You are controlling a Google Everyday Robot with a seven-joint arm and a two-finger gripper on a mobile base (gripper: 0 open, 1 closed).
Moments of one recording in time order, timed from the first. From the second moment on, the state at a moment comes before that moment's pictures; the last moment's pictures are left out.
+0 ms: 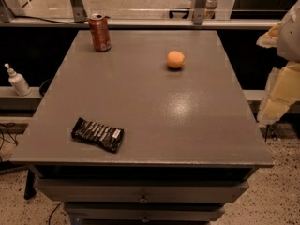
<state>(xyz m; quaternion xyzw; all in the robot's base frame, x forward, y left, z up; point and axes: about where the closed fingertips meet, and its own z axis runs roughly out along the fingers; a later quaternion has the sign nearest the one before) 0.438 -0.216 0.977 -0.60 0.78 -0.04 0.16</state>
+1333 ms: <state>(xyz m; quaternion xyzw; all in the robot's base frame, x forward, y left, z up) 0.484 -0.067 0.927 -0.61 0.73 0.14 0.28</state>
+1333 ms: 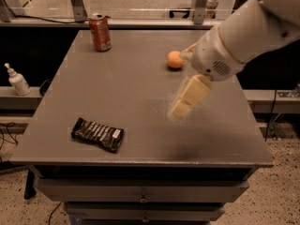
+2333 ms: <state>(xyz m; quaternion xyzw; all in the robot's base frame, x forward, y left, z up) 0.476 -0.007 0.875 -0.54 0.73 0.29 0.31</state>
